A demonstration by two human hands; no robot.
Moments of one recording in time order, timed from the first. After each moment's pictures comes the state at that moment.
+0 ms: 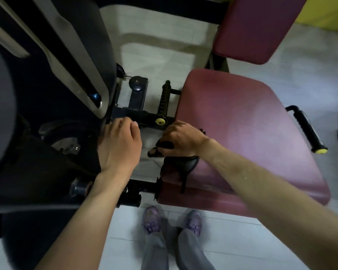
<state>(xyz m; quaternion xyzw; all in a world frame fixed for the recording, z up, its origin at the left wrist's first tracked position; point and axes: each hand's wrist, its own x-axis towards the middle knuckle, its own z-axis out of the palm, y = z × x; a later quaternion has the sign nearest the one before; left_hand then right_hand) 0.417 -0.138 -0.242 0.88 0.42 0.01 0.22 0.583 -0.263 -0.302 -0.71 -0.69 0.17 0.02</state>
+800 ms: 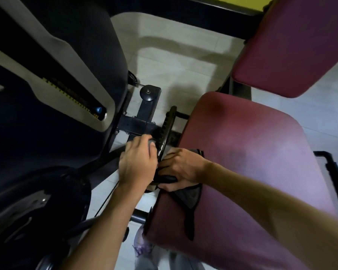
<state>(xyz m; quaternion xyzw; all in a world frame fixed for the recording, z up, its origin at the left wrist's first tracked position) 0.538 -0.130 -0.303 0.86 0.45 -0.02 0.25 0.679 -0.231 -0.352 -0.54 -0.81 0.20 0.13</state>
